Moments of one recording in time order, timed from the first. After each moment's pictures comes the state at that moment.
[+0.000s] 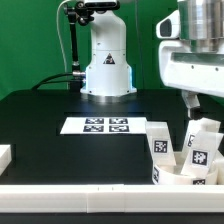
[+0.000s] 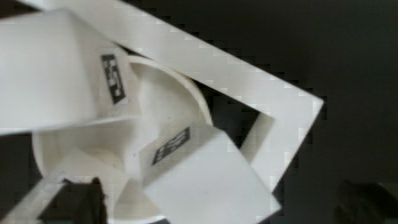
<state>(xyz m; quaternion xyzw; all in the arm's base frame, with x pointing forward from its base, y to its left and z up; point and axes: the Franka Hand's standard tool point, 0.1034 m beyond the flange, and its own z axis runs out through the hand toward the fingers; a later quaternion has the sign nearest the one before) 0.638 0.112 0.105 -0.87 0.49 0.01 0.05</state>
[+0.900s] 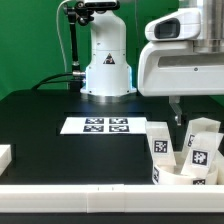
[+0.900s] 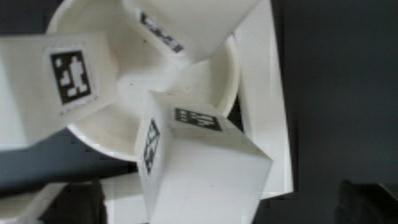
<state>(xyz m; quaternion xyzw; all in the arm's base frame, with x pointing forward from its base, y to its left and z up) 0.636 0.106 0.105 -1.00 0.06 0.00 0.04</state>
